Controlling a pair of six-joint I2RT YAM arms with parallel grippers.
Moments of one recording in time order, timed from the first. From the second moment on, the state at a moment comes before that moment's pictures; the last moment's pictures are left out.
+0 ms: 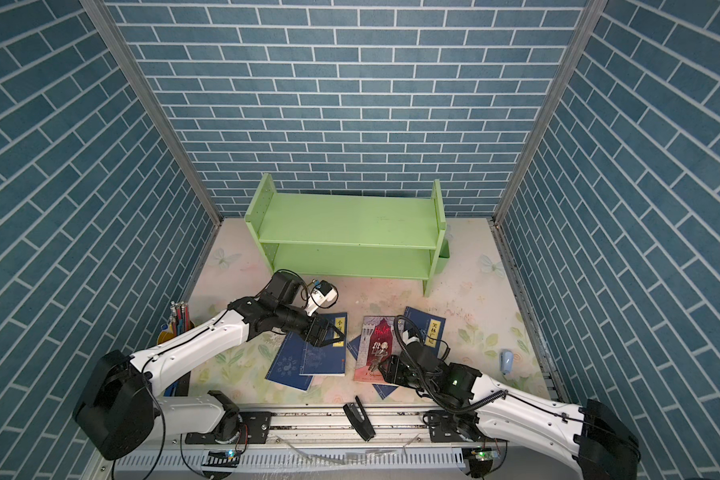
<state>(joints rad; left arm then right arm) -0.60 1.31 0.80 -0.43 0.70 -0.19 1.06 0.76 0.22 -0.25 -0.01 1.15</state>
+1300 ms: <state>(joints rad) -0.54 1.22 0.83 -0.50 0.74 -0.20 1.07 0.52 0.18 -0.18 -0.03 1.21</state>
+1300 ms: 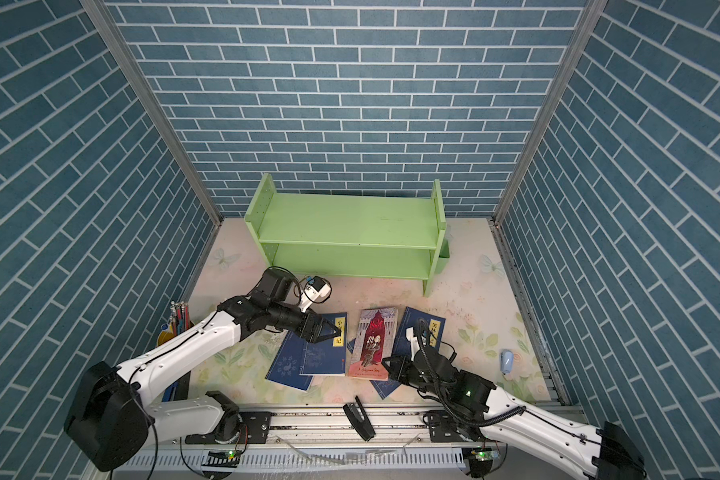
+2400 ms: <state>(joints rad) -0.44 1.20 0.92 -0.41 1.19 -0.42 1.06 0.74 0.76 -0.38 -0.29 0.84</state>
